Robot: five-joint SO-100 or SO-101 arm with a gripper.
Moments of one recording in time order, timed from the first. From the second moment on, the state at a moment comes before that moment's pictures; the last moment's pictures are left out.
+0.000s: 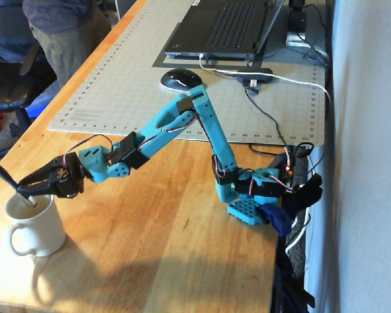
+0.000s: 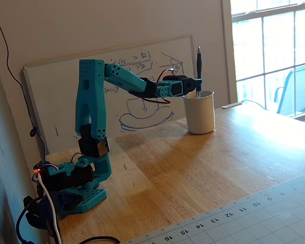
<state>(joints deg) -20.6 74.9 110.6 -32.3 -98.5</state>
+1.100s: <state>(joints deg) -21.5 83.5 123.6 -28.5 -98.5</state>
